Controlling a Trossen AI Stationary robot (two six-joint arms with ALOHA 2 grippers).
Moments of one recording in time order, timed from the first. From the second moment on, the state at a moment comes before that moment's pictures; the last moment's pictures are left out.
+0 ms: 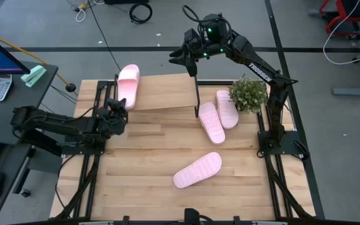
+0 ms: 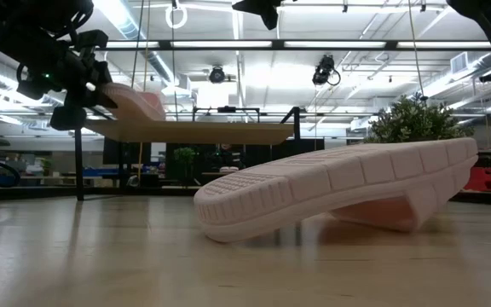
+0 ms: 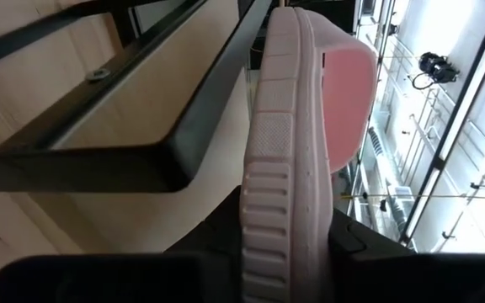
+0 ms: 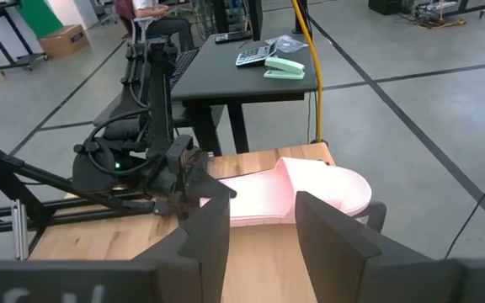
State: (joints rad) left arm -0.08 0.79 0.37 -0.23 -1.29 -2.24; right arm -0.55 1.96 2.36 -0.73 -0.55 -0.02
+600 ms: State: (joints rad) left arm -0.09 0.74 0.37 -0.24 -1.30 -2.23; right arm -0.55 1.96 2.36 -0.73 -0.55 -0.02
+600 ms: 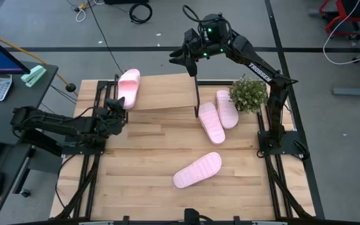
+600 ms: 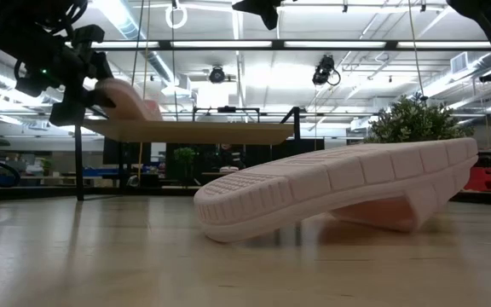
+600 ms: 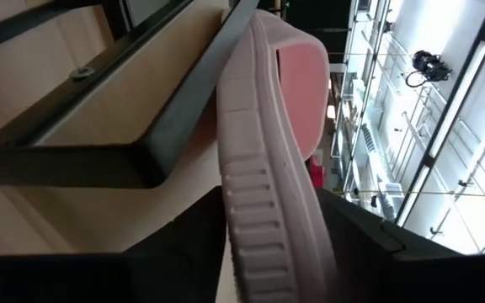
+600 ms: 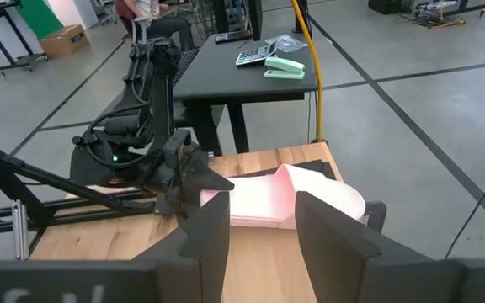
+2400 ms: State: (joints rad) left arm -0.09 0.62 0.37 -0.24 -1.15 -2.21; right arm -0.52 1.96 2.36 -0.77 -0.58 0.01
